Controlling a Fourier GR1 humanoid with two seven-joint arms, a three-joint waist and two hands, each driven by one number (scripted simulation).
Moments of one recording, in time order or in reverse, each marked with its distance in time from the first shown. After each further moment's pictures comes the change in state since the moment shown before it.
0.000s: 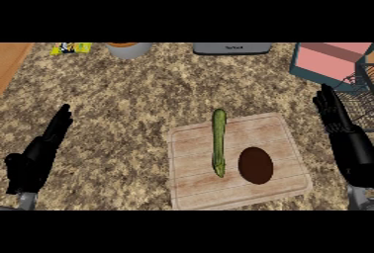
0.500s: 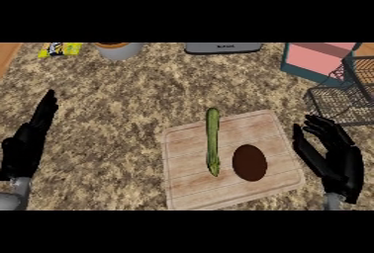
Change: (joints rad) left arm -0.076 0.006 0.053 0.043 -0.068 0.065 0.020; right arm 0.087 0.230 -0.058 0.030 0.080 -0.430 0.175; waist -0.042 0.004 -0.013
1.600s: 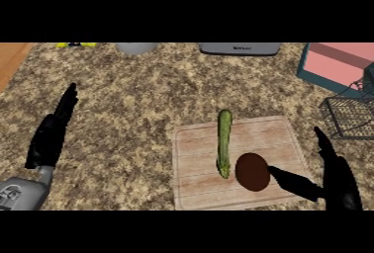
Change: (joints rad) left arm -0.092 -0.070 -0.058 0.037 -0.073 0.021 0.048; right arm -0.005 -0.238 0.288 -0.287 0.543 0.091 1.010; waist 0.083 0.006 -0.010
